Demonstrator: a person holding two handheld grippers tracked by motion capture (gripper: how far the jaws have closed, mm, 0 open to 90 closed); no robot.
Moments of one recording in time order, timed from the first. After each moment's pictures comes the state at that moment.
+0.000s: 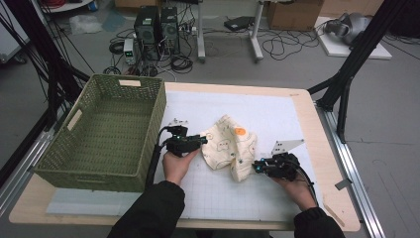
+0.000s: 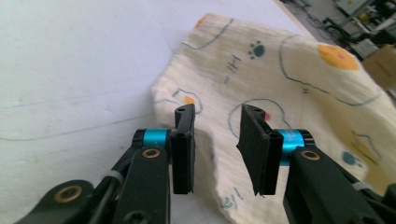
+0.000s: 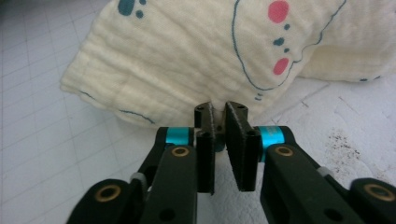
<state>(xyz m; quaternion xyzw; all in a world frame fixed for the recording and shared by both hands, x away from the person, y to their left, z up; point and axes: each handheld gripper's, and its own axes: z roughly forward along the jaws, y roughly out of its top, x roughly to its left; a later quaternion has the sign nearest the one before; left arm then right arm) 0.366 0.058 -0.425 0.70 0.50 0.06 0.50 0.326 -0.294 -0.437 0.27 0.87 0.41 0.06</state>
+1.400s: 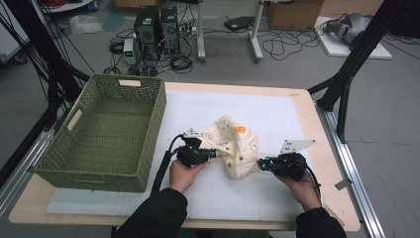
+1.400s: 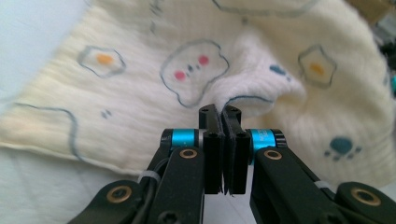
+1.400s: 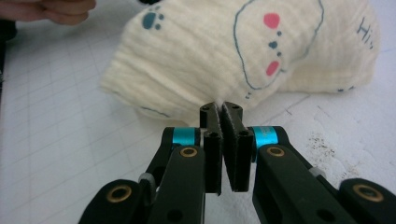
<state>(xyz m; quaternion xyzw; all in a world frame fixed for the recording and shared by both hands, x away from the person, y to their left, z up) 0.352 0.034 -0.430 0.75 0.44 0.04 0.49 0.317 -0.309 -0.424 0.27 0.85 0.45 0.07</state>
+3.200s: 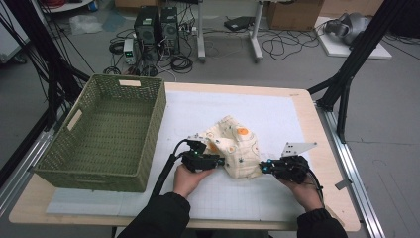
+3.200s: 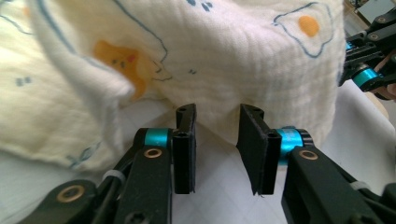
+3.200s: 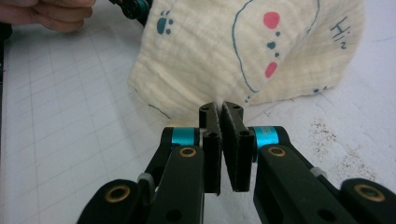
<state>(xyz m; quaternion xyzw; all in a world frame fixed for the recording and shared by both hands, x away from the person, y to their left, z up) 0.342 0.010 -0.450 0.77 0.42 -0.04 0.48 0.312 -0.311 -0.425 0.27 0.85 0.44 0.07</state>
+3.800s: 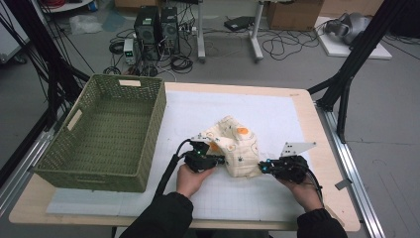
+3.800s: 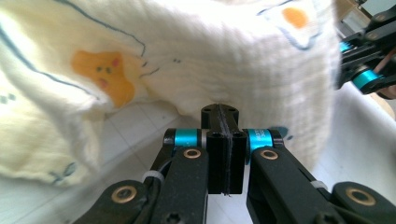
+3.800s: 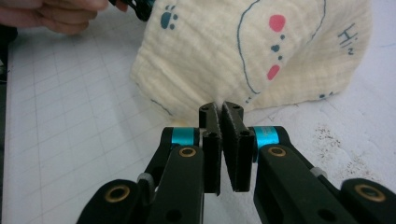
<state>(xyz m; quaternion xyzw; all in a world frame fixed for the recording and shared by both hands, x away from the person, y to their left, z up) 0.336 0.012 -0.437 0.77 0.41 -0.01 0.49 0.311 -0.309 -0.424 0.27 0.85 0.44 0.07</state>
